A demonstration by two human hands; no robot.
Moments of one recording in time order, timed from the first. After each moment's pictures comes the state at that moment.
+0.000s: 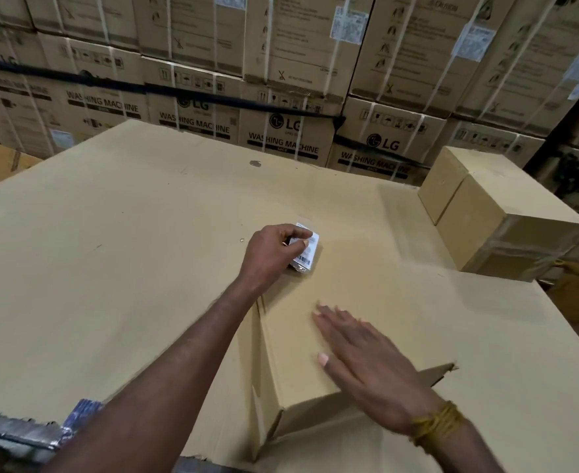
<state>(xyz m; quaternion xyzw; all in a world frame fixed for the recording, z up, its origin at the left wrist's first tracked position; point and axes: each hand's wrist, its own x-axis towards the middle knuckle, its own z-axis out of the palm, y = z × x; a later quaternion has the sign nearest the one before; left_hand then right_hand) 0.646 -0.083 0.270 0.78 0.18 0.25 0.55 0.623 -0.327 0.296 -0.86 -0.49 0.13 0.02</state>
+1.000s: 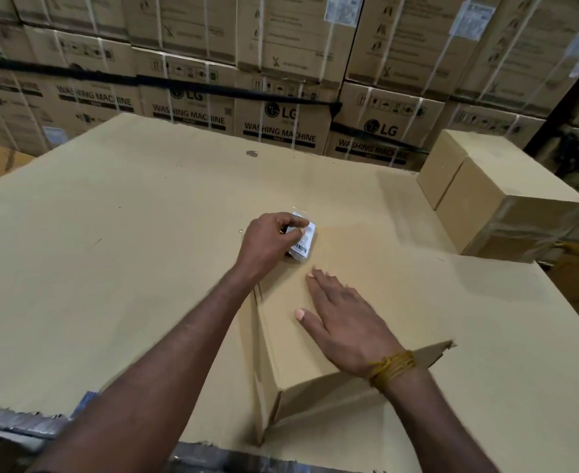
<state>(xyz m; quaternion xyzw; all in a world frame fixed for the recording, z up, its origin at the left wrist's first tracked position) 0.647 -0.082 0.269 0.79 0.18 0.24 0.54 0.628 -0.284 0.290 -0.89 -0.43 0.12 0.02</state>
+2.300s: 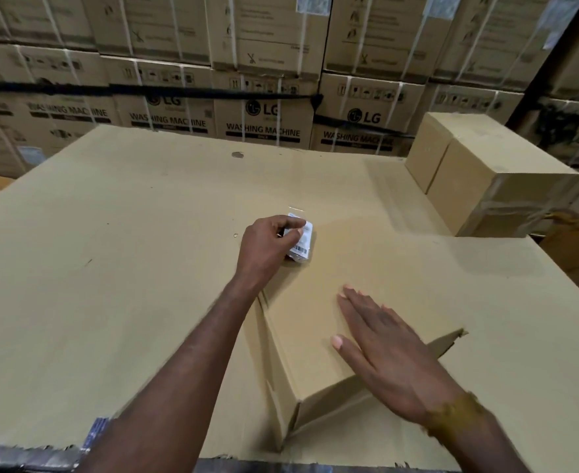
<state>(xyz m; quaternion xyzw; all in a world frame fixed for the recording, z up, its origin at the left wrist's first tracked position) 0.645 -0.082 0.269 0.78 0.17 0.24 0.55 0.604 -0.327 0.296 -0.91 -0.40 0.13 0.03</state>
